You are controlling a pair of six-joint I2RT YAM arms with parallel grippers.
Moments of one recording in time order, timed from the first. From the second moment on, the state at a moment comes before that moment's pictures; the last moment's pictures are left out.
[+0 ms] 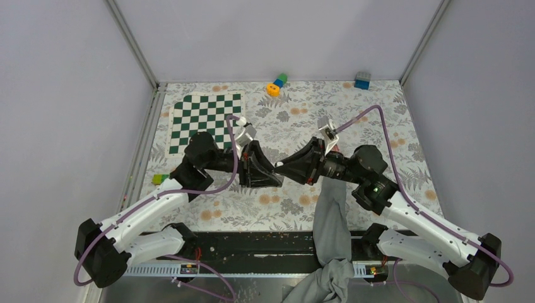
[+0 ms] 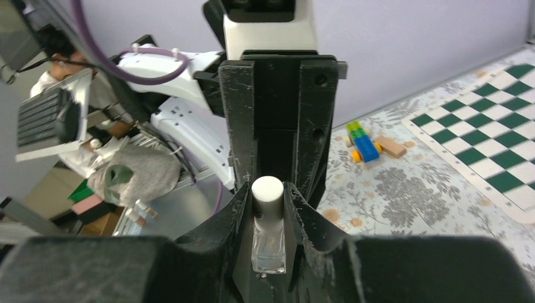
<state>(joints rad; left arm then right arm) -0.72 1.03 0.79 0.34 1.02 -0.50 0.82 0.88 0.74 0.34 -0.54 0.56</state>
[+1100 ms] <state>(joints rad) -0.76 0.92 0.78 0.09 0.73 -0.27 0.84 0.75 0.67 0.22 -0.30 0.57</state>
